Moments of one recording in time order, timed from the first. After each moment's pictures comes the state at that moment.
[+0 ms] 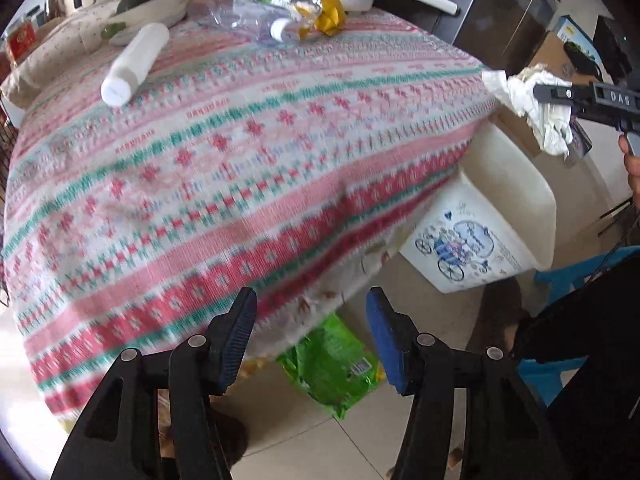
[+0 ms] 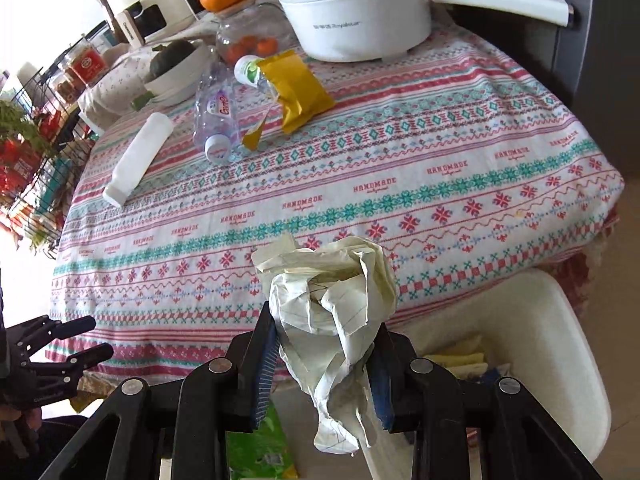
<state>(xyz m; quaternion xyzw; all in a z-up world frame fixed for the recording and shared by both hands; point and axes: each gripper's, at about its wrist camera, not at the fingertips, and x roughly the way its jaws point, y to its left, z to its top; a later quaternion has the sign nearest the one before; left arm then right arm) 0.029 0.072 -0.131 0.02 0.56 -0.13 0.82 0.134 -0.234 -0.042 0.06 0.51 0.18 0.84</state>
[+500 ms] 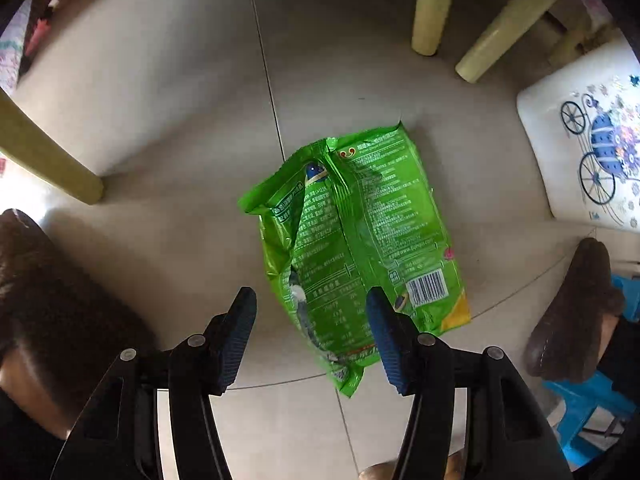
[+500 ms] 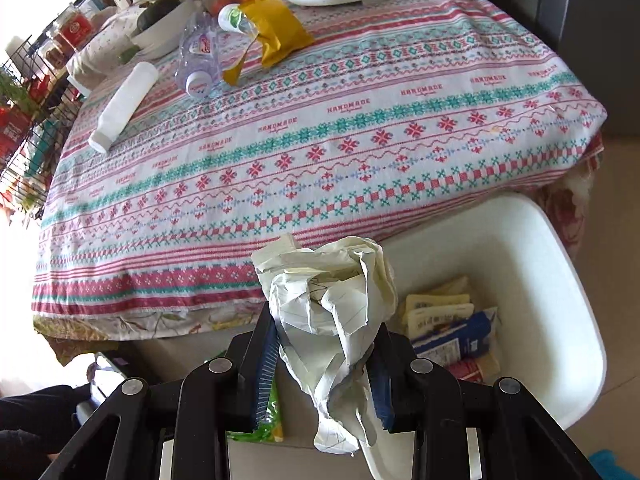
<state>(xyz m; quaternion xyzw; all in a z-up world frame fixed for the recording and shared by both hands) -0.006 0.071 -0.396 -0.06 0.73 0.00 0.68 0.108 -0.252 -0.063 0.05 0.55 0.18 0.81</state>
